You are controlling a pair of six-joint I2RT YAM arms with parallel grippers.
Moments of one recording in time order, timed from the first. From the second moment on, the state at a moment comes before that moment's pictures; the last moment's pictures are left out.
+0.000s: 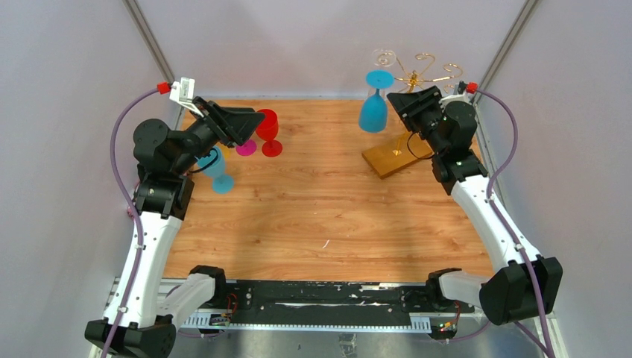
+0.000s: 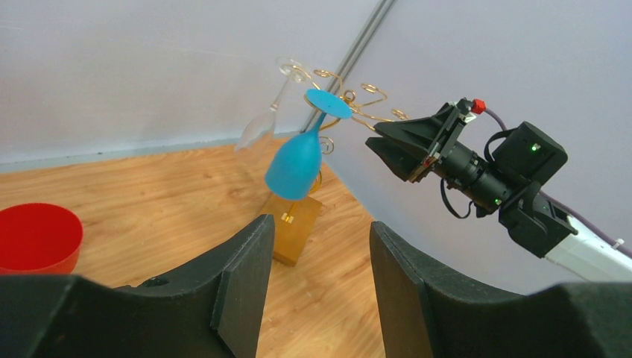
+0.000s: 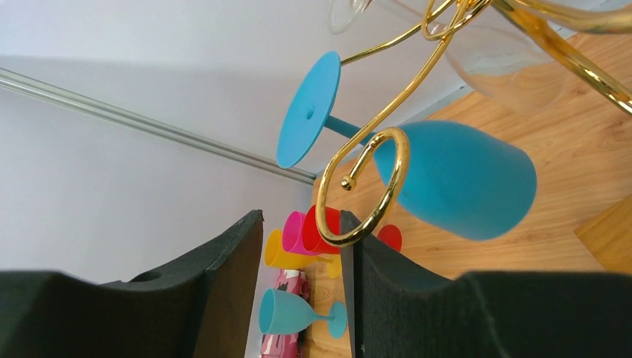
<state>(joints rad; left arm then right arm) -0.13 0.93 1.16 -0.03 0.58 -0.61 0.22 1.19 1.09 0.13 -0.12 1.03</state>
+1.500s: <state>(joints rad) -0.13 0.97 1.13 -0.02 0.58 -0.61 0.22 0.86 0.98 -0.18 -0.15 1.00</state>
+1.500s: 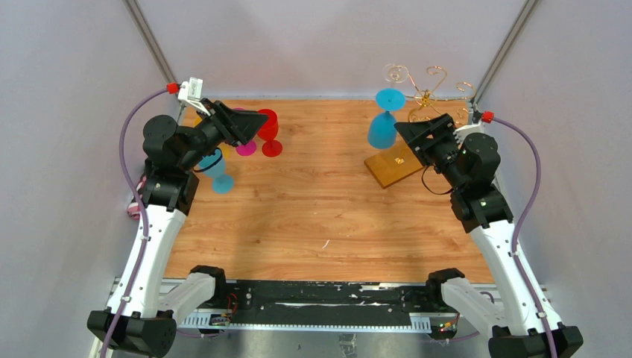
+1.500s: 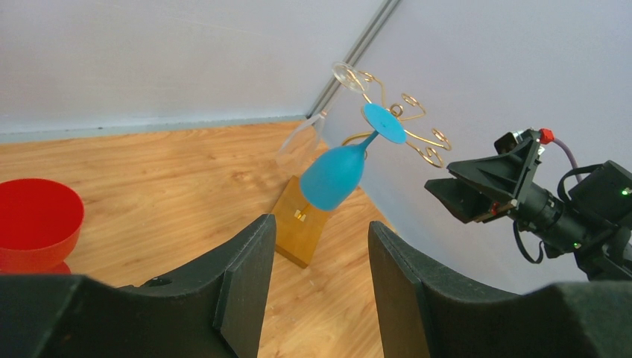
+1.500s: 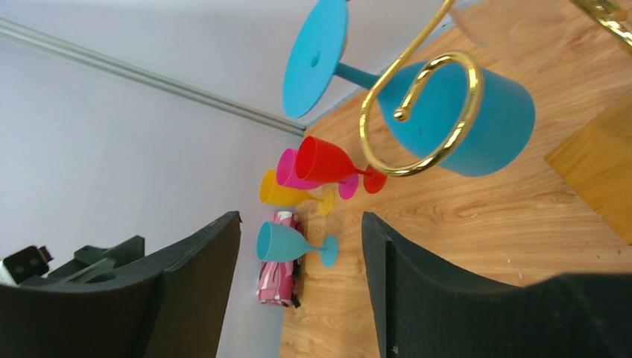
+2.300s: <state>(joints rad) -0.13 1.01 1.13 -0.02 0.58 -0.62 0.20 1.19 1.53 -0.41 -0.16 0.71</state>
